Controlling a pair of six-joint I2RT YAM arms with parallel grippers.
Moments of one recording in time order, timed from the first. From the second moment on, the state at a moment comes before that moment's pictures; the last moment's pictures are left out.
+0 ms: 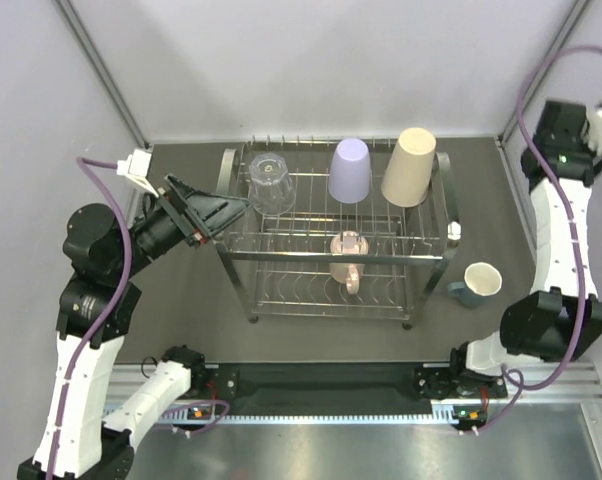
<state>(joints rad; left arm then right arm) -0.26 0.78 1.32 -0.49 0.55 -1.05 -0.16 1.50 1.72 -0.70 0.79 0.43</state>
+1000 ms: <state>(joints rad) -0.27 0.80 1.26 -0.46 0.85 -0.97 -0.41 0.80 0.76 -0.57 0.53 0.19</state>
